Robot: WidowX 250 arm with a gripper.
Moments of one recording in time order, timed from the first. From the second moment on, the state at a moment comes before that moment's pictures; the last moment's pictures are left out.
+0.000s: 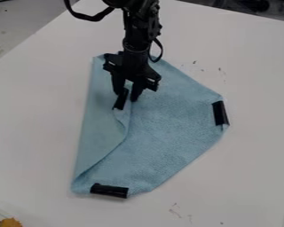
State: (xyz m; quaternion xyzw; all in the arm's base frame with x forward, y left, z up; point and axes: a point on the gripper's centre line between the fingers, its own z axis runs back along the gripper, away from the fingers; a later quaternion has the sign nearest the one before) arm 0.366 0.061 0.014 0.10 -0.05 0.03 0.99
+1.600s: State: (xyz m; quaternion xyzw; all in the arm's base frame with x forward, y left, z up) arm 0.298 0.171 0.032 0.15 -0.12 0.11 0.98
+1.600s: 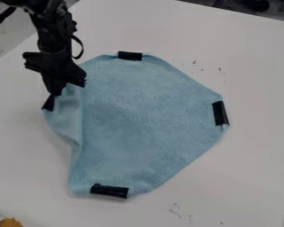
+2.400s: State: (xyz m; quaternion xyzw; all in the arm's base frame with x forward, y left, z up) arm 0.274 0.194 0.041 0.17 -0.12 0.12 0.97
